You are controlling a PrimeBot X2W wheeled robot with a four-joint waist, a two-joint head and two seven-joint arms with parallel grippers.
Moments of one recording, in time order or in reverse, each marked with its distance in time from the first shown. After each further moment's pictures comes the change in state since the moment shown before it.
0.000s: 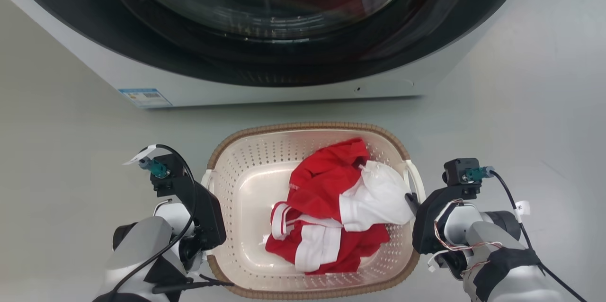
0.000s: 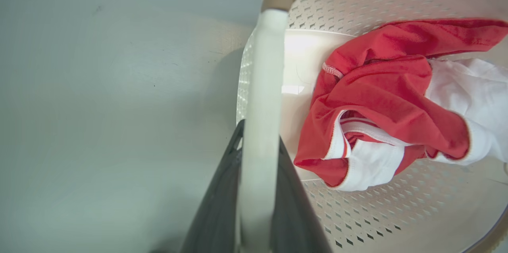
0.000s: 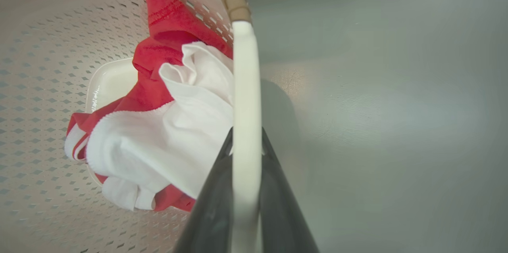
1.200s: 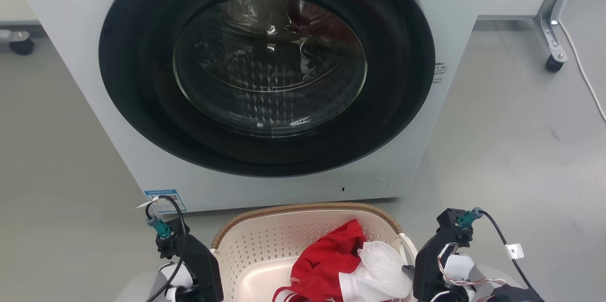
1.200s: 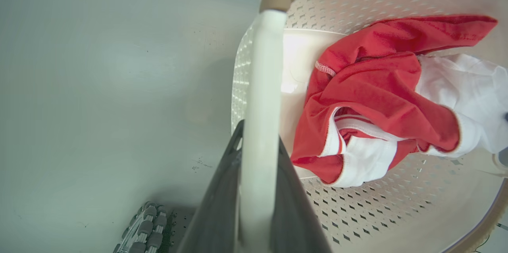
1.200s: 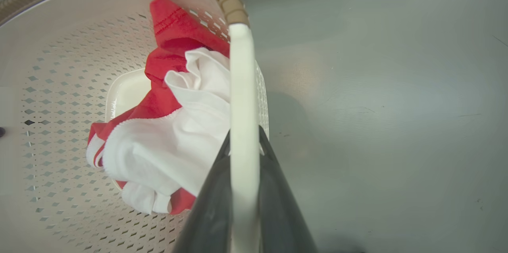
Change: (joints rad) left arm 0.149 0.014 -0.040 0.012 -0.111 0.002 0.239; right arm 0.114 -0.002 0.093 0.018 0.216 0.000 0.272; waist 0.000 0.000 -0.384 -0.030
